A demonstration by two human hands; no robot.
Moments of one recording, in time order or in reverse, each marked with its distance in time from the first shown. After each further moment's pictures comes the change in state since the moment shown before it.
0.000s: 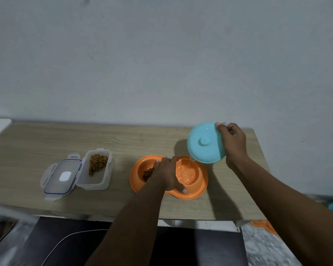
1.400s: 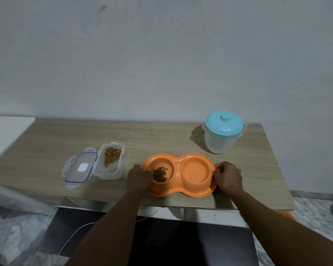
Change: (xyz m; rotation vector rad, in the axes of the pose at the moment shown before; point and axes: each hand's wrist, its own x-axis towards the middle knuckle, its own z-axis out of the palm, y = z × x) left_hand -0.082 -0.061 -0.011 -0.364 0.417 -0.590; right_hand -0.067 0.108 -0.020 -0.757 -0.118 0.082
